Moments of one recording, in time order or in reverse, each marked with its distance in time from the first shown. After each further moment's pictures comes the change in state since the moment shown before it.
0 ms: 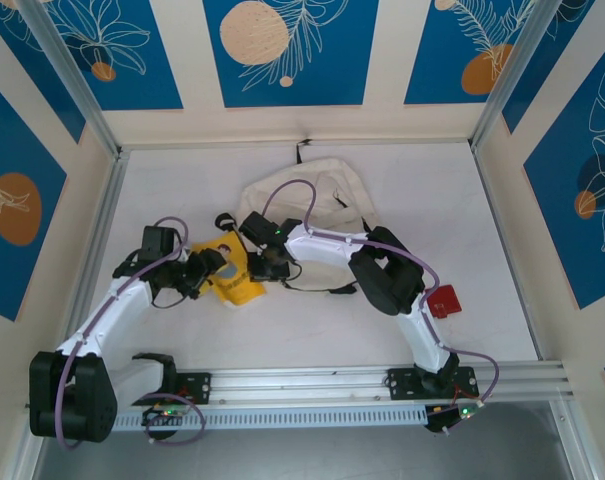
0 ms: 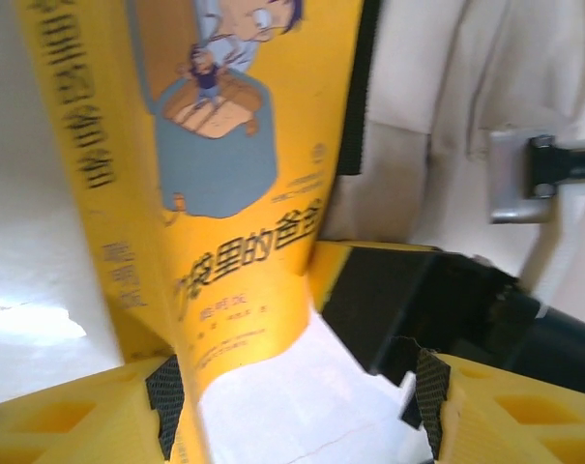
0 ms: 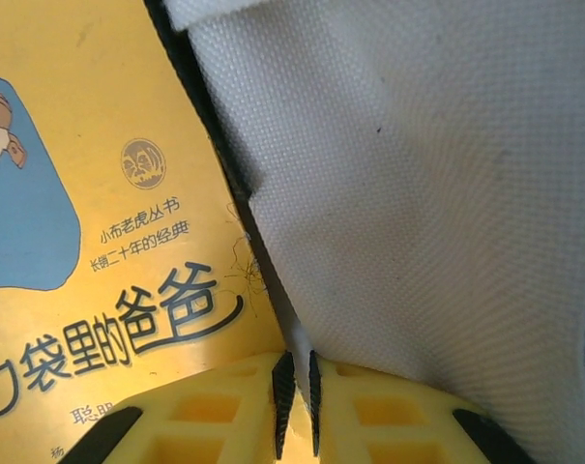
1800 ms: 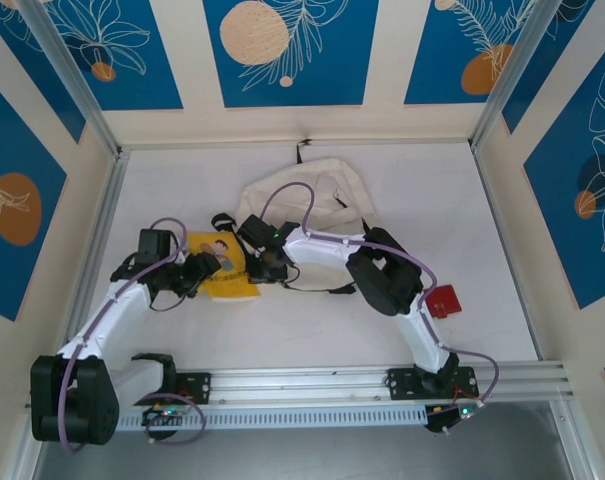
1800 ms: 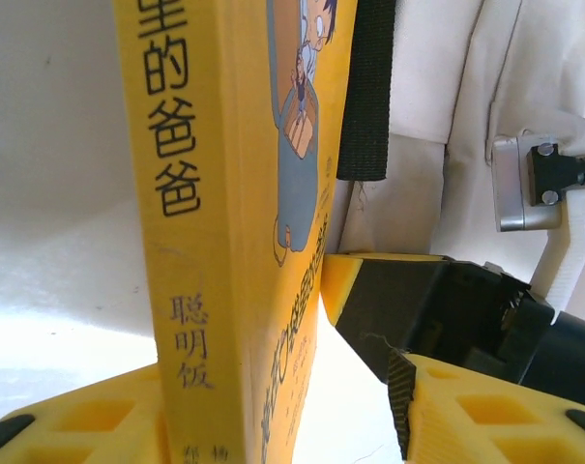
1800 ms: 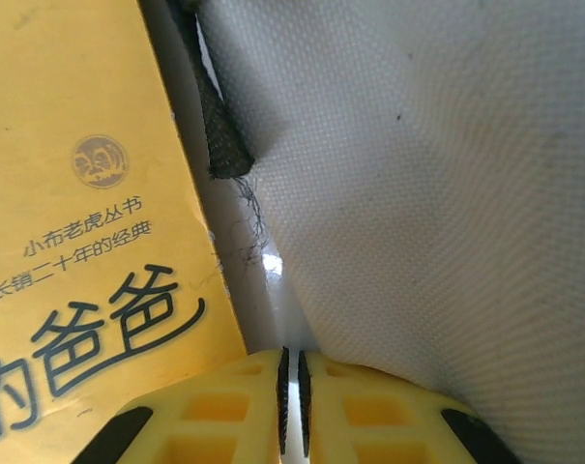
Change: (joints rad) left arm 0.039 -0.008 -0.025 -0.011 -0.031 0.088; right arm 0.011 0.008 -0.010 0.031 0.008 0.018
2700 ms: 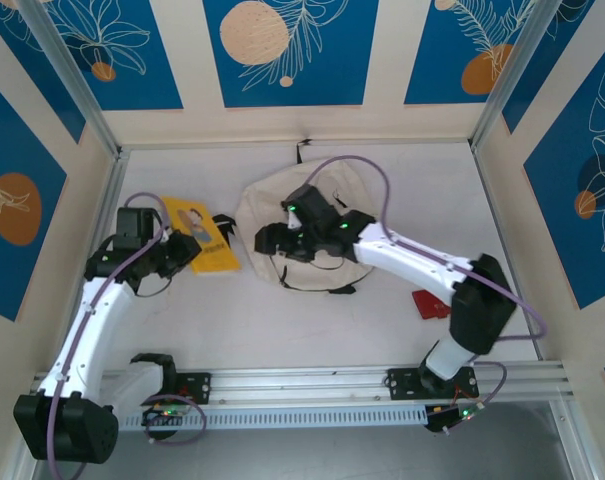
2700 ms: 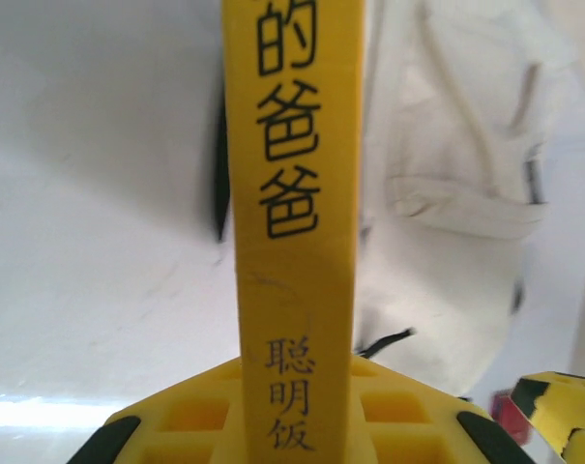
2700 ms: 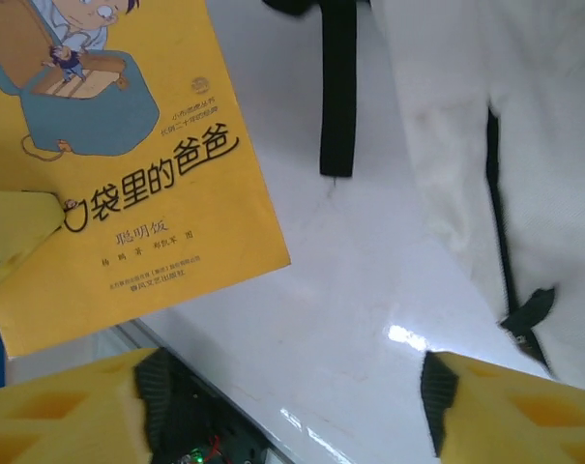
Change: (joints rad) left arm 0.000 -0.109 0.314 -0.250 -0.149 0.048; right arm -0.118 -0.612 -0.325 0.163 -0.111 0.066
